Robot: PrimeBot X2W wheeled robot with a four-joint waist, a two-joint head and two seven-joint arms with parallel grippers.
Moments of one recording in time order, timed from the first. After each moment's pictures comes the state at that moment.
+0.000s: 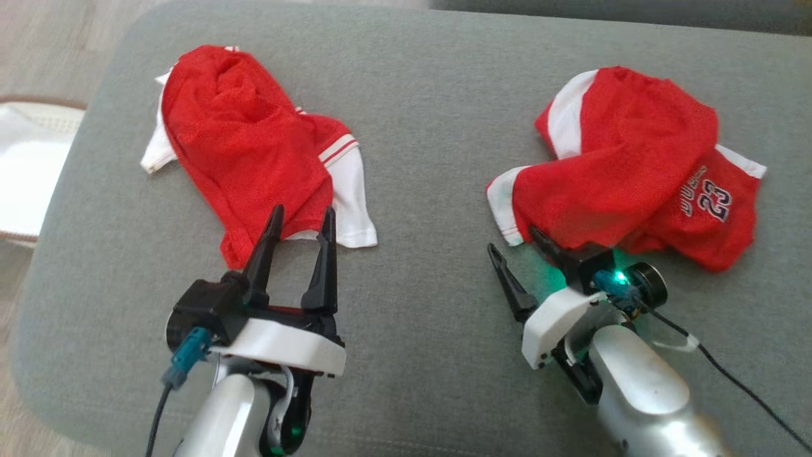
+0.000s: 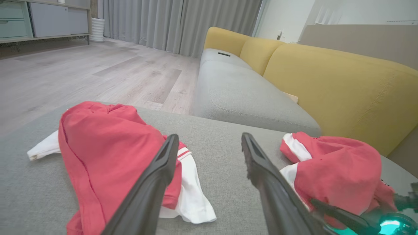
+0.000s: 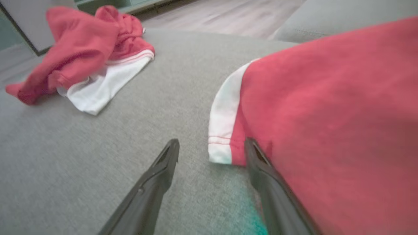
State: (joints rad) left arm -0.13 0.05 -0.37 0.07 -0.33 0.09 -0.26; right arm -0.43 -0.05 0.41 0.76 0.14 0.12 -0.19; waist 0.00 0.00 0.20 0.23
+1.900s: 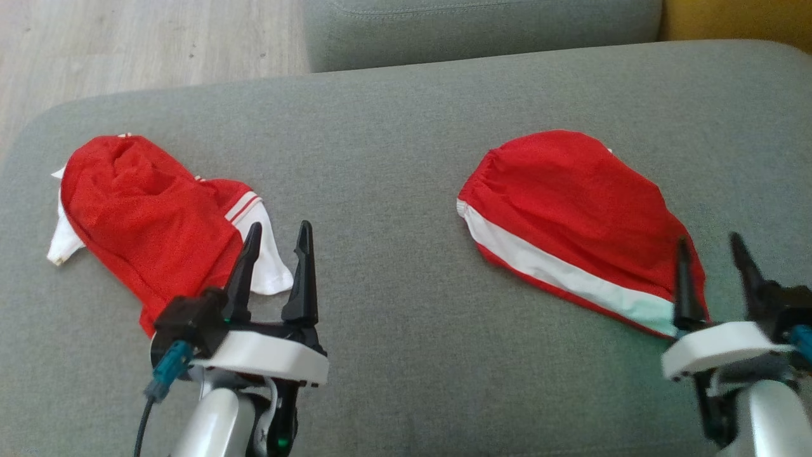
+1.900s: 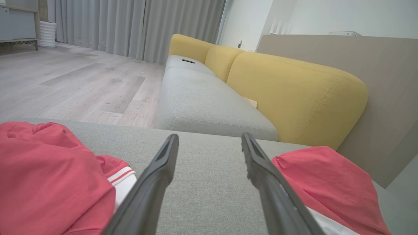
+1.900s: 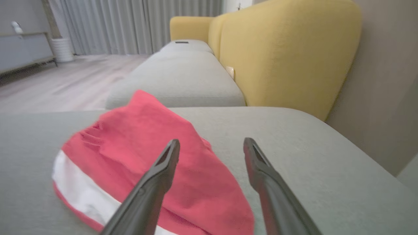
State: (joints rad) left arm -0.09 0.05 -0.32 0.07 -0.34 0.10 -0.26; right arm -0.08 -0.04 -0.20 0.25 -0.05 0.12 -0.10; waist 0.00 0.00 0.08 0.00
